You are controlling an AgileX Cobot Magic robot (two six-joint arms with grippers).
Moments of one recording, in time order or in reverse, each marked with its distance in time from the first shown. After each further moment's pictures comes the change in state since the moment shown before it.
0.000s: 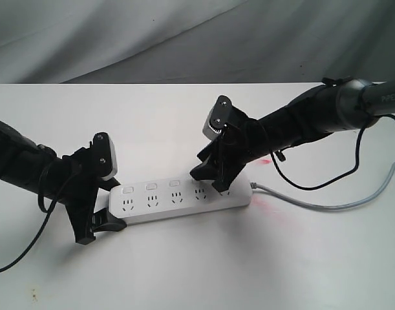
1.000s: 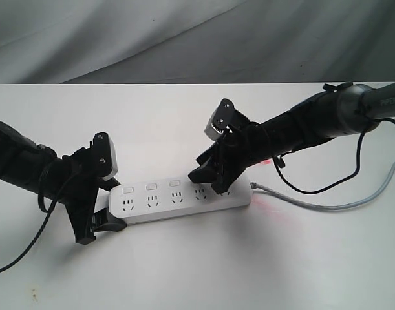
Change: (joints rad) left arm 0.000 0.000 0.000 0.000 0.000 0.000; right arm -0.012 0.019 0.019 0.052 0.034 0.002
